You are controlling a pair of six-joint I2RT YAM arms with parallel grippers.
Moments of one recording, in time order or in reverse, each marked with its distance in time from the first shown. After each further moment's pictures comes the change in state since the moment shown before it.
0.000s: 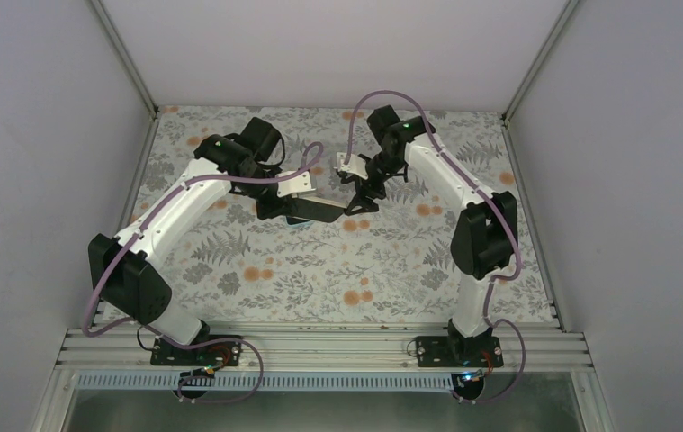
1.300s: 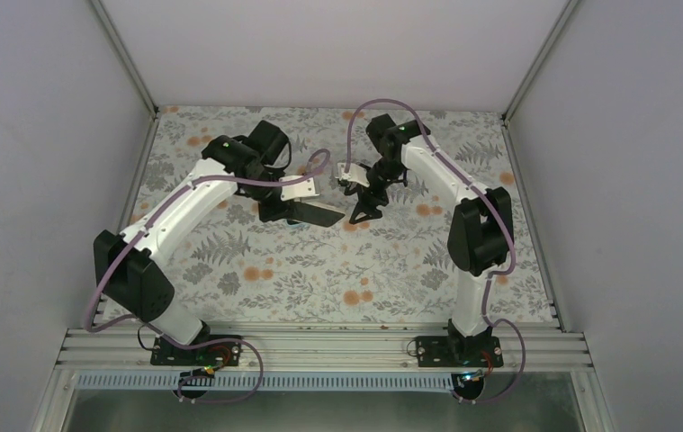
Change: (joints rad) left arm -0.034 0.010 0.003 -0.021 -0.074 -0.001; right arm 0.000 0.038 -0.023 -0.066 0.019 -0.048
